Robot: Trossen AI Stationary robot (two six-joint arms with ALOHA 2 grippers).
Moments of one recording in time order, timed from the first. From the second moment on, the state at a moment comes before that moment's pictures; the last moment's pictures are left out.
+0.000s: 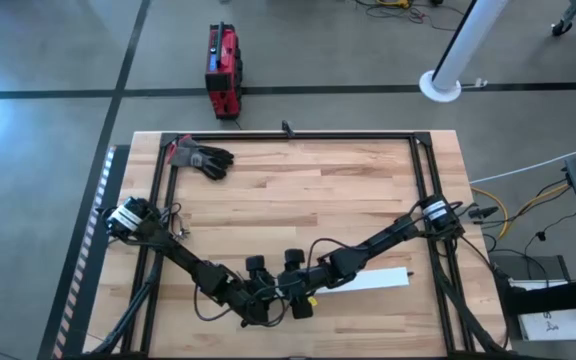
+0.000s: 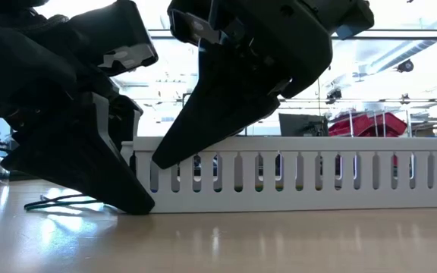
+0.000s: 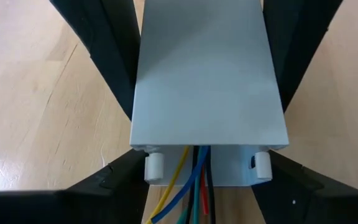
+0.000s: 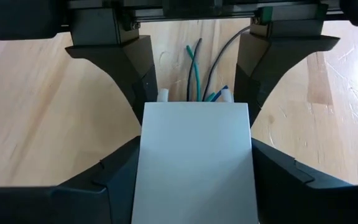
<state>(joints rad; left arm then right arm) -0.60 1.91 0.98 -0.03 -0.51 -0.52 0.39 2.15 1.34 -0.02 0.13 0.19</state>
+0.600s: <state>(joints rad) -0.60 1.91 0.98 -0.01 -0.53 -0.50 0.36 2.17 1.34 0.04 0.12 0.21</state>
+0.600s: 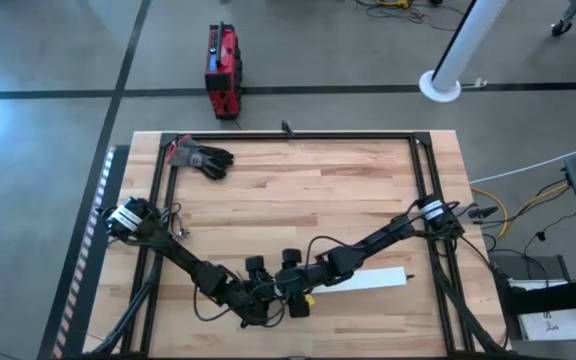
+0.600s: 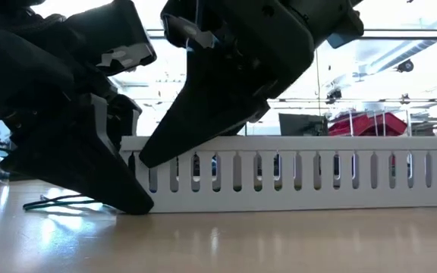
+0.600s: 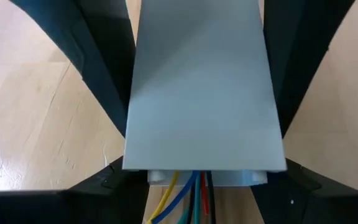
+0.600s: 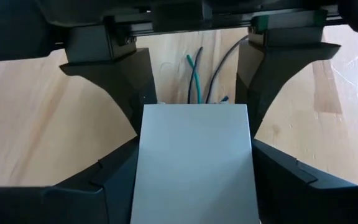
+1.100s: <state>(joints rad) -0.60 1.91 0.98 0.00 -0.54 -0.51 0.35 2.19 1.35 0.04 0.10 0.22</state>
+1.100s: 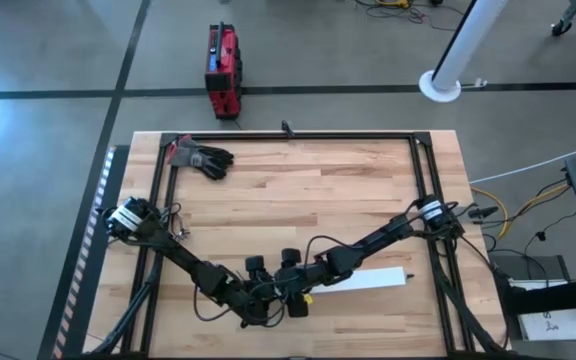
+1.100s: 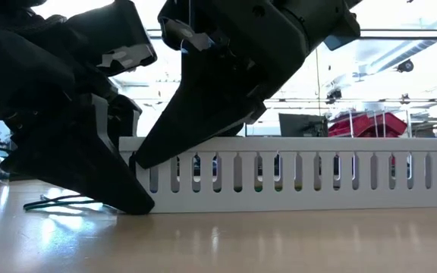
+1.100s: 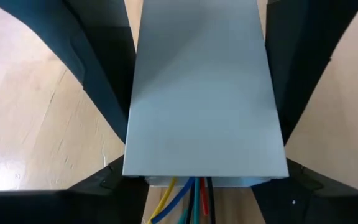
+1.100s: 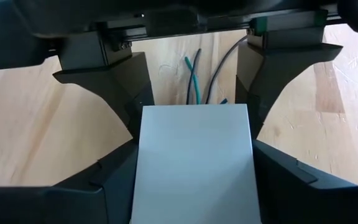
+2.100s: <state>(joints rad) -0.61 1.31 1.01 -0.44 -0.26 -0.58 0.51 1.57 1.24 -0.53 0.34 0.14</state>
